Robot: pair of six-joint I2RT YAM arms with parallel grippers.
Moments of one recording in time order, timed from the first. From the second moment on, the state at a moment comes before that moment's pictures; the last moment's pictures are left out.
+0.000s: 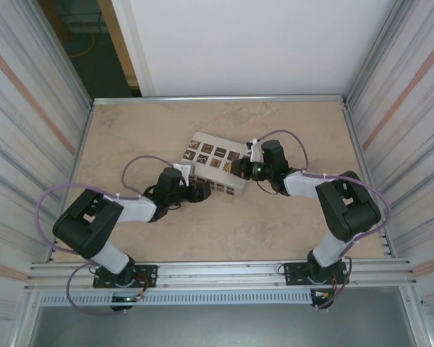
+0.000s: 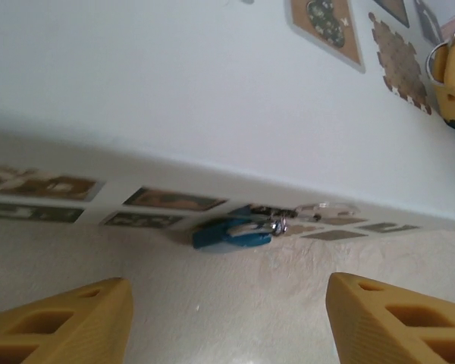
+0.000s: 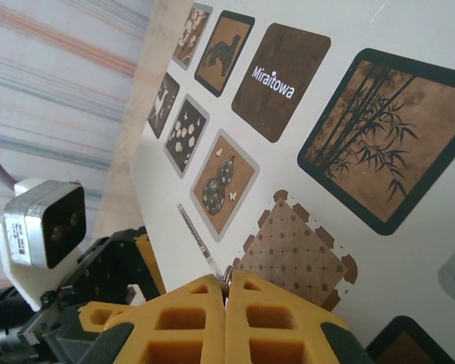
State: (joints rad) left arm -0.58 1.57 0.50 0.47 0.24 -0.55; right arm 0.46 1.67 0.77 0.36 -0.60 0.72
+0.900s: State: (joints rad) left arm -0.60 1.74 0.59 0.55 0.29 -0.56; right arm 0.46 1.66 0.77 0.36 -0.59 0.72
